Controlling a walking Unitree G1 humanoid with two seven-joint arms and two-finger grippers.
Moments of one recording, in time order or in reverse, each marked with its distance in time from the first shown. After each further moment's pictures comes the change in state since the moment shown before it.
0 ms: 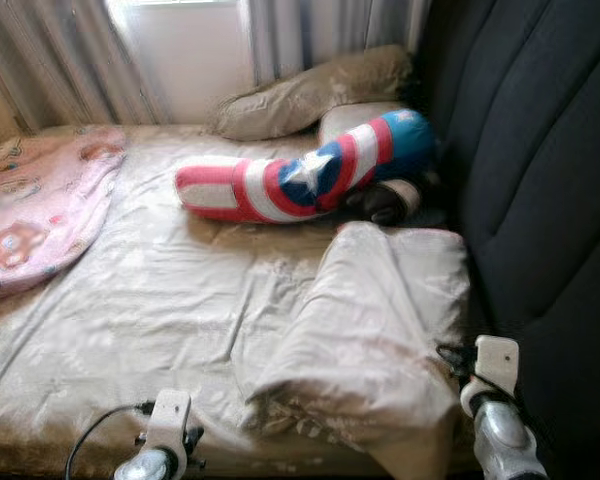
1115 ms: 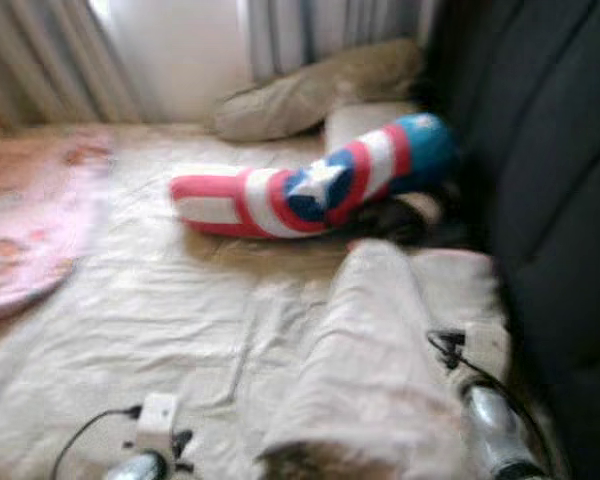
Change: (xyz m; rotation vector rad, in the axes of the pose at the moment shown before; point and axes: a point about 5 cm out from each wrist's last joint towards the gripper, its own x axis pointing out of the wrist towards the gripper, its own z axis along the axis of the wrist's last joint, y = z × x) left arm 0.000 0.003 0.002 -0.004 -0.012 -0.001; right arm 0.002 -0.003 0.003 -0.010 0.002 -0.031
